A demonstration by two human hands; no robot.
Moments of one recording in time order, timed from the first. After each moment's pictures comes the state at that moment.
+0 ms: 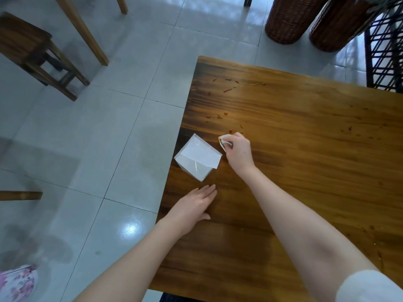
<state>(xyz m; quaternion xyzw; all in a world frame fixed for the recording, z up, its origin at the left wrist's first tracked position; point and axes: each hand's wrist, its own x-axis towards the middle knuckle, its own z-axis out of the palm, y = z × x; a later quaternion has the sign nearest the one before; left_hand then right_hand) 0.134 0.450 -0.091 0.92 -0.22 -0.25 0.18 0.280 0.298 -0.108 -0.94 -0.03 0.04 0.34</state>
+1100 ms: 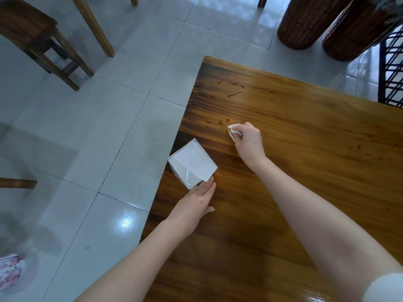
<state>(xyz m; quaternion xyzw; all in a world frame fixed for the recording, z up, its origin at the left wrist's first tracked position) 0.157 0.424 -0.106 0.94 -0.11 -0.22 0.22 0.338 0.277 -0.104 -0.95 -0.06 0.04 0.29</state>
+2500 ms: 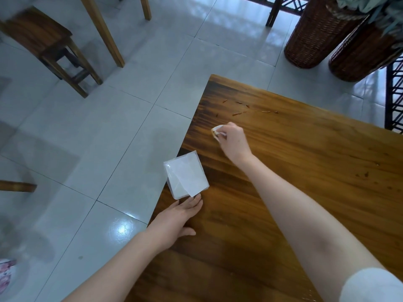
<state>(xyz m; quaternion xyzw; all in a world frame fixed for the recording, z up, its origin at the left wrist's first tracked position) 0.169 0.470 -0.103 0.91 -0.12 -0.31 0.22 0.390 0.323 -0.110 -0.94 -0.15 0.07 0.31</state>
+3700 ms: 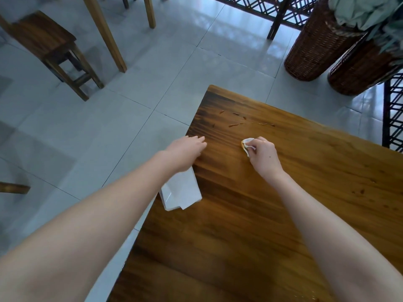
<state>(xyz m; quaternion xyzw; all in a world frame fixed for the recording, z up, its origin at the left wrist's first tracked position) 0.351 0.470 -0.048 0.97 -0.12 -0.23 0.06 0.413 0.238 -0.110 -0.97 -0.13 0.04 0.22</state>
